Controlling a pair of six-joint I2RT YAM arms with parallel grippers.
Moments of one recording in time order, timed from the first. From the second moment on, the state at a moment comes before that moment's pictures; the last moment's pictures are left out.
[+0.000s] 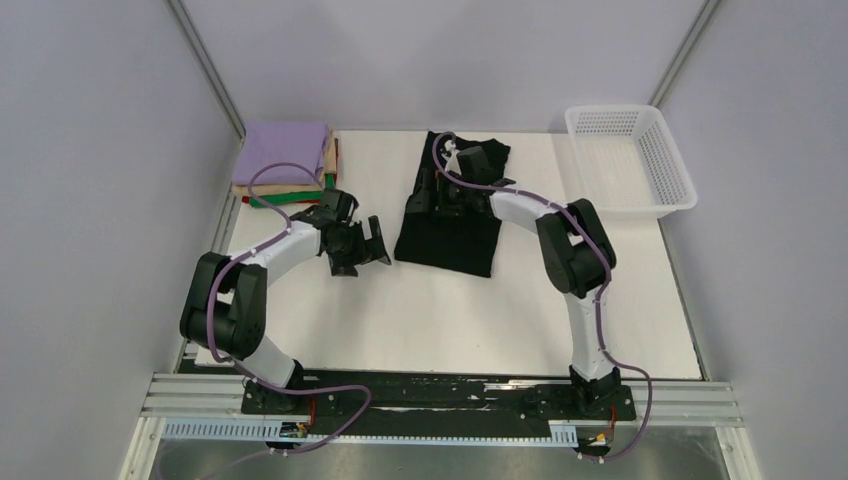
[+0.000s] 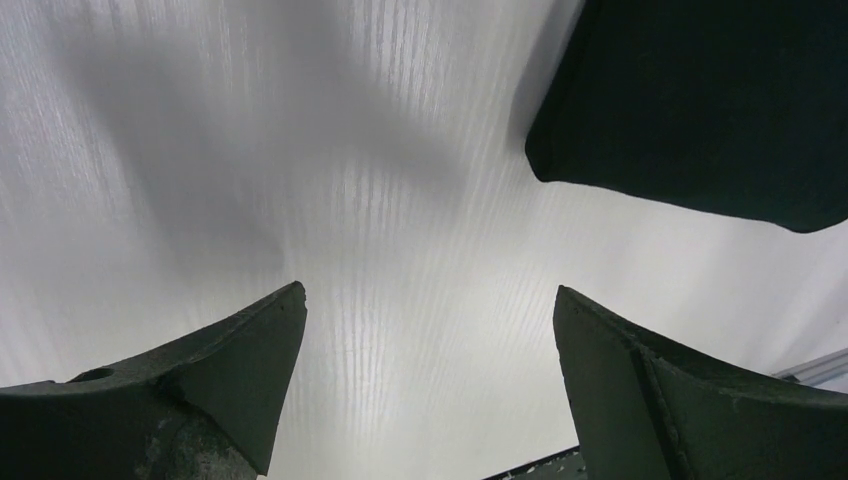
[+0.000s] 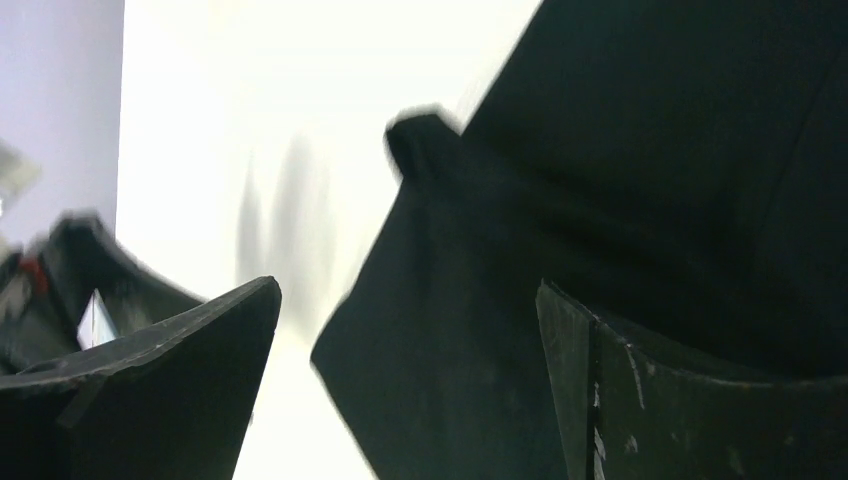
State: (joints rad) left arm -0.31 1.58 0.95 -0.49 0.23 -0.56; right arm 0.47 2.11 1.48 -0.06 -0.49 0.52
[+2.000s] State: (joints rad) left arm -0.31 1.92 1.18 -0.31 0.34 -0.57; right arm 0.43 1.57 0.80 -0.21 -0.15 0.53
